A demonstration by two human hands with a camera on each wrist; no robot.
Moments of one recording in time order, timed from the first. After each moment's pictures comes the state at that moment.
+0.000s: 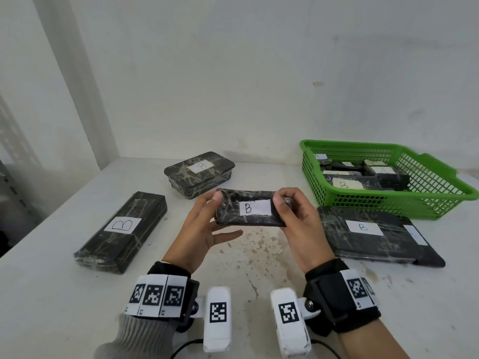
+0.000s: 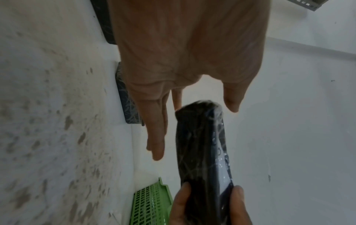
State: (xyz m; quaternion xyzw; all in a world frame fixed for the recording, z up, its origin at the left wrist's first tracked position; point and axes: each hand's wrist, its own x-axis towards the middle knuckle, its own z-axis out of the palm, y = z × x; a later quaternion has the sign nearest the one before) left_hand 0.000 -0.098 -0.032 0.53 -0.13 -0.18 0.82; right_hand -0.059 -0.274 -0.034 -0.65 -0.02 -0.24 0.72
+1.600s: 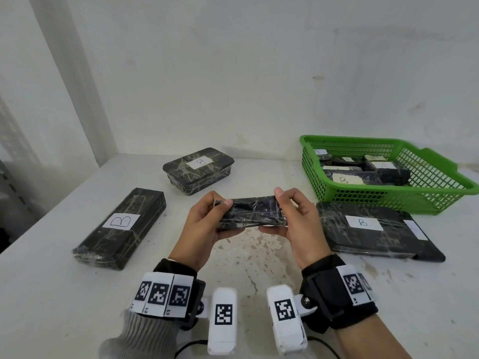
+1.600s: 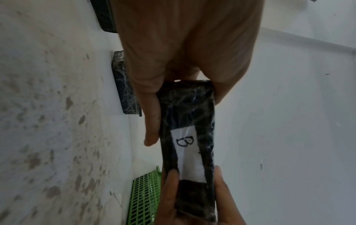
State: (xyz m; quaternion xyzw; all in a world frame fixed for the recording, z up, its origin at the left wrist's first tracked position) left_hand -0.006 -0.105 -0.035 0.55 -0.16 -0.14 0.81; right_hand -0.062 -0.268 -0.027 -0.61 0.05 -0.21 0.77
